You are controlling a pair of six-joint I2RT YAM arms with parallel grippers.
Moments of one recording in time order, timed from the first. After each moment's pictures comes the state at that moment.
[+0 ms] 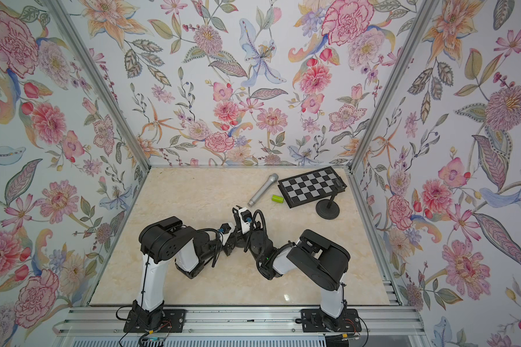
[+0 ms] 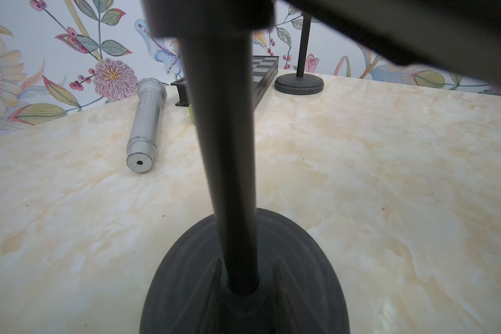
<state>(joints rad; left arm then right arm) -0.59 2.17 0.44 1.53 0.36 0.08 1.02 1.91 0.68 1.29 0.55 0.01</state>
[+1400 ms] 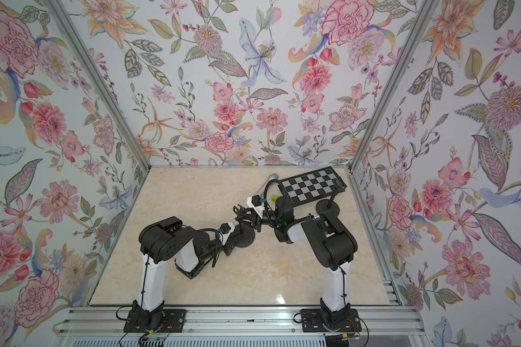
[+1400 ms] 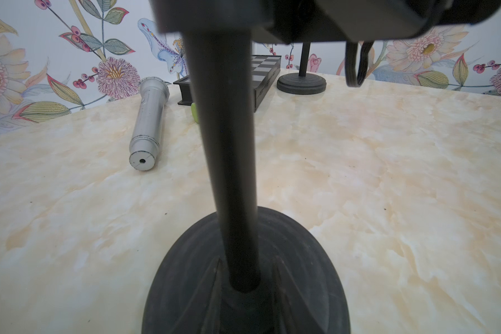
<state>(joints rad) -0.59 2.17 0.43 1.53 0.35 0.08 0.51 1.96 0.85 1.10 -1.02 0.04</state>
